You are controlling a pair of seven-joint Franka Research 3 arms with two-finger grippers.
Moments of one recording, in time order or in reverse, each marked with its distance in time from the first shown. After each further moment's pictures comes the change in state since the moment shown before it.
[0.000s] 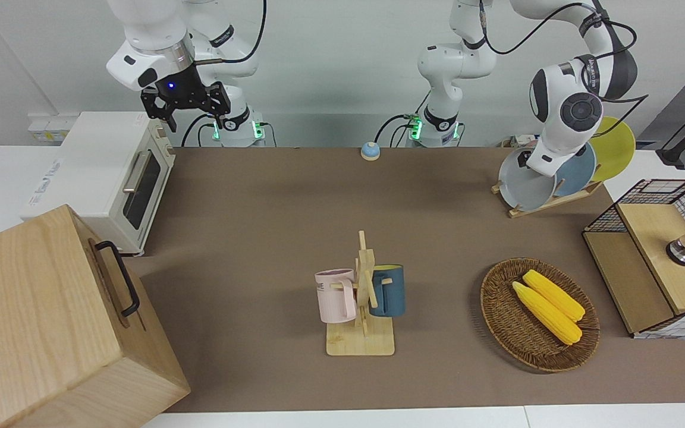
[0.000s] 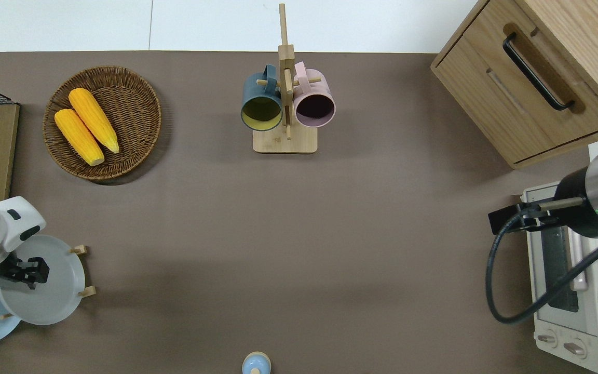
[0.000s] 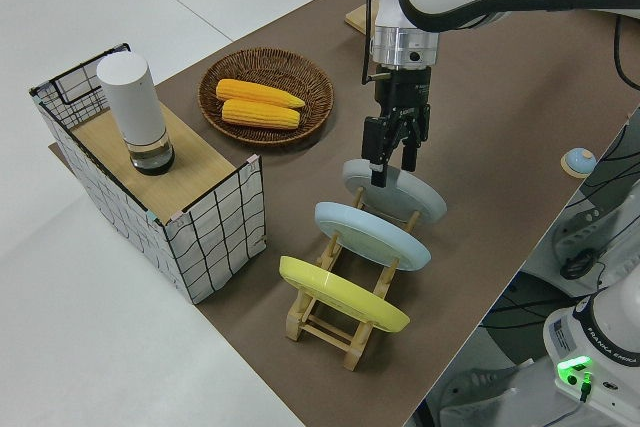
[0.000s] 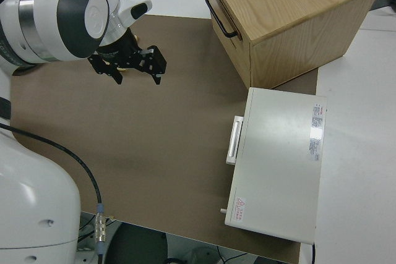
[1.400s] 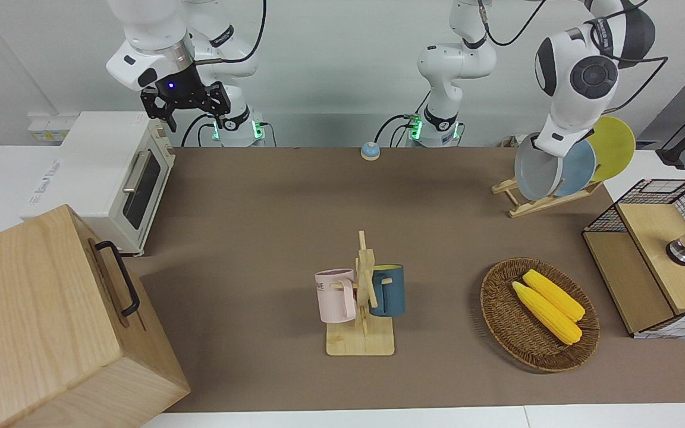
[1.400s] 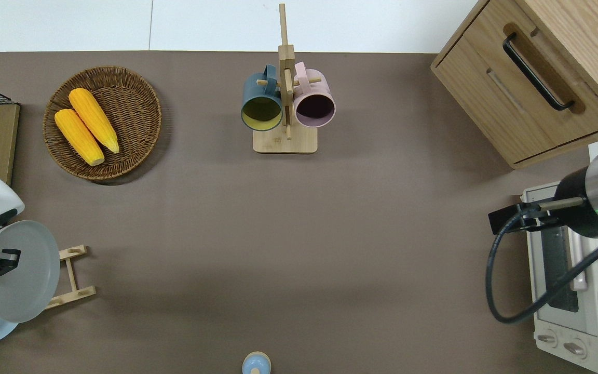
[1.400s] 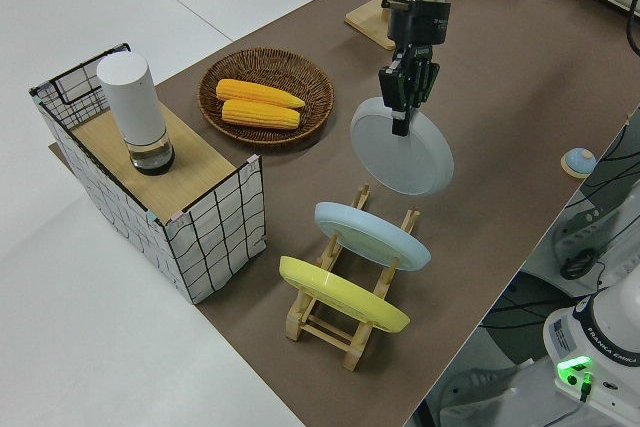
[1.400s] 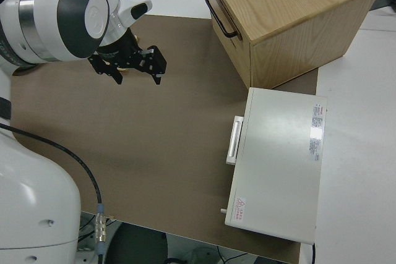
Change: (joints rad) left arm -0.015 -0.017 -0.057 0.200 -0.002 -0.176 -0.007; right arm 0.000 0.000 0.000 0.000 0.000 0.000 0.000
